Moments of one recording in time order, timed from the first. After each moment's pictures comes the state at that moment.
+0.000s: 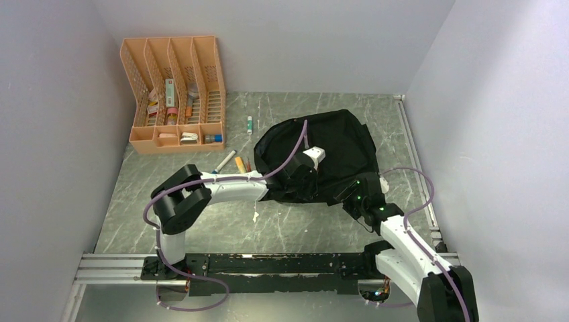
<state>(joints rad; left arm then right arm) -1.06 1.88 1.21 0.01 -0.07 -0.52 0.25 0.86 0.31 -0.32 0.07 1.01</state>
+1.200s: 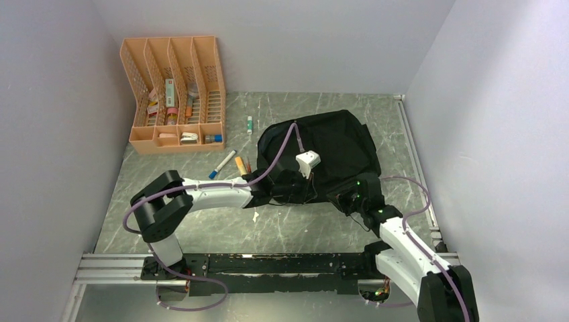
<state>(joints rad) -1.06 1.74 1.02 0.21 0.13 -0.44 0.25 0.86 0.28 -0.21 -0.12 1.31</state>
